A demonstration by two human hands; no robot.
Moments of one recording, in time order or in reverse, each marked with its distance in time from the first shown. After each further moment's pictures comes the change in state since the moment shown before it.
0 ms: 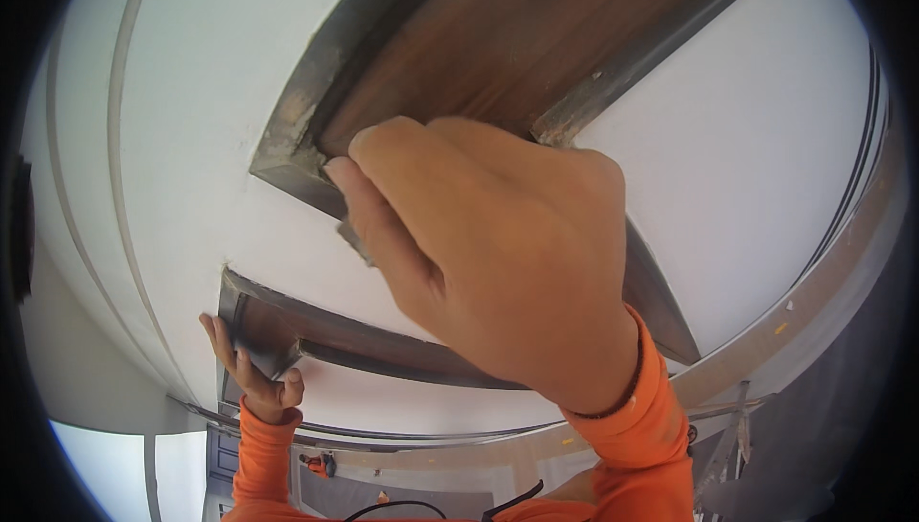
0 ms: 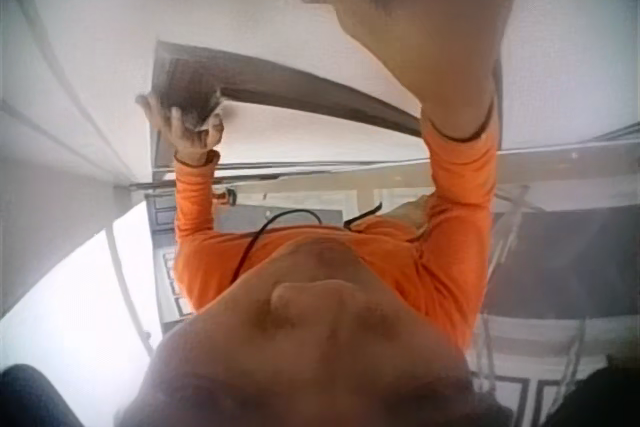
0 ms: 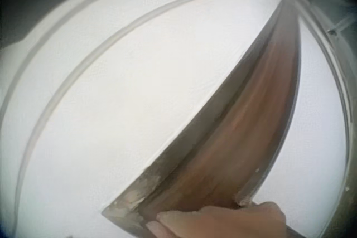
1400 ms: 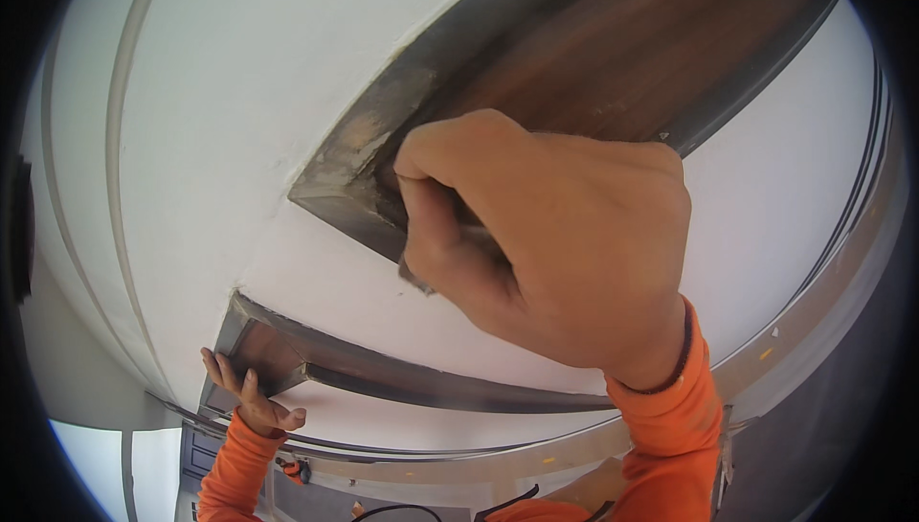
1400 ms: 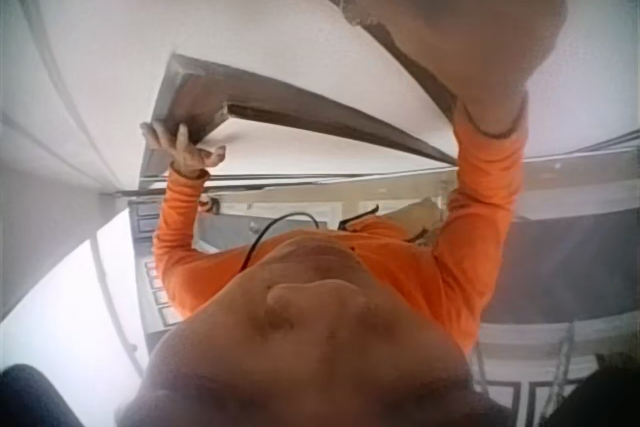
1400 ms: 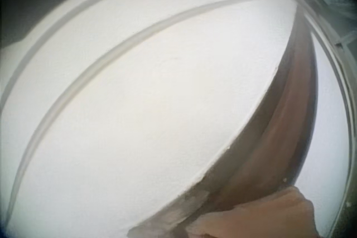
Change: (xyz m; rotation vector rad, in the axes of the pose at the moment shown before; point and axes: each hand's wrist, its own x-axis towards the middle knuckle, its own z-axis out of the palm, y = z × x) left_hand -0.070 -0.037 0.011 0.053 0.014 0.003; right_hand 0.024 0.005 0.011 -0.067 -0.054 -0.219
